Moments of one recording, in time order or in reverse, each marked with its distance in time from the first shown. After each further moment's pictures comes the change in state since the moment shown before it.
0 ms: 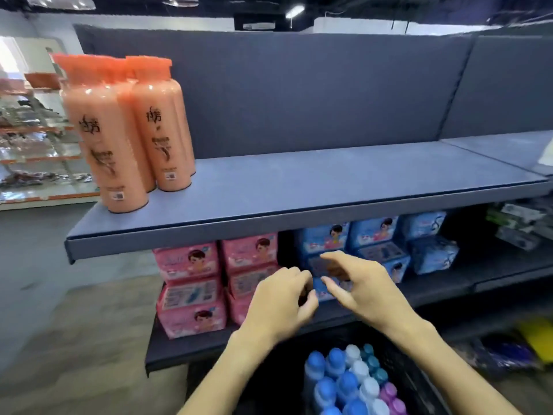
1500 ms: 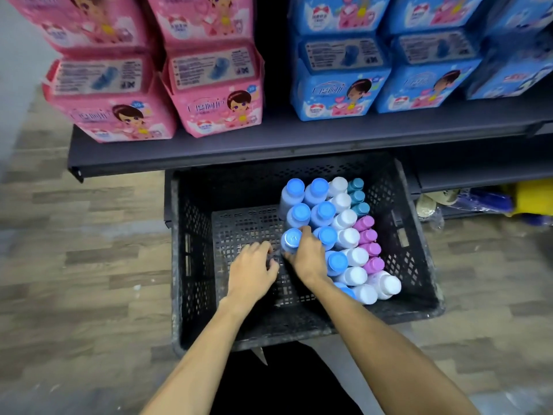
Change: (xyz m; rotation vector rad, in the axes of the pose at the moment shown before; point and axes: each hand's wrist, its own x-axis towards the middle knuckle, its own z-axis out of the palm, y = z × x) left_hand -0.223 0.015 0.242 -0.104 -0.463 -0.711; right_hand -0.233 0.075 0.264 0.134 -0.562 0.890
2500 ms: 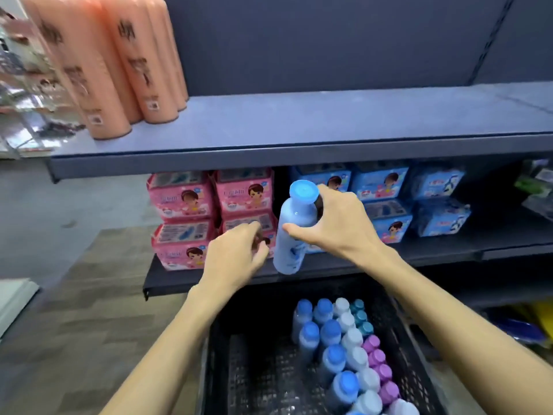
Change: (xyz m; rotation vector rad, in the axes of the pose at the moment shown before) left_hand 0.039 0.089 -0.283 0.218 0.579 0.319; right_hand -0.065 -0.209 -0.305 -0.014 0.485 -0.776
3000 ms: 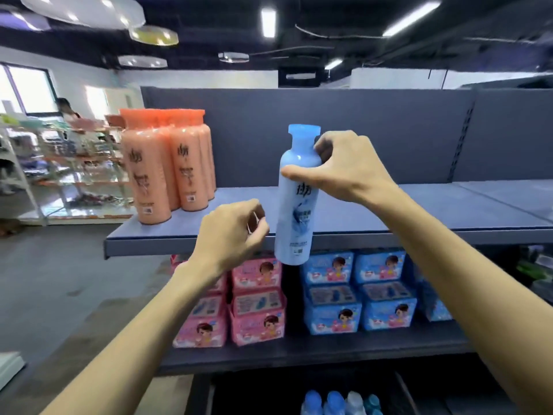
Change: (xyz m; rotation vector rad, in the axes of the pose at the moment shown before) left_hand 0.088 0.020 -0.153 -0.074 0.384 0.161; right_hand 0.101 -0.117 -0.150 0.073 0.226 -0.142
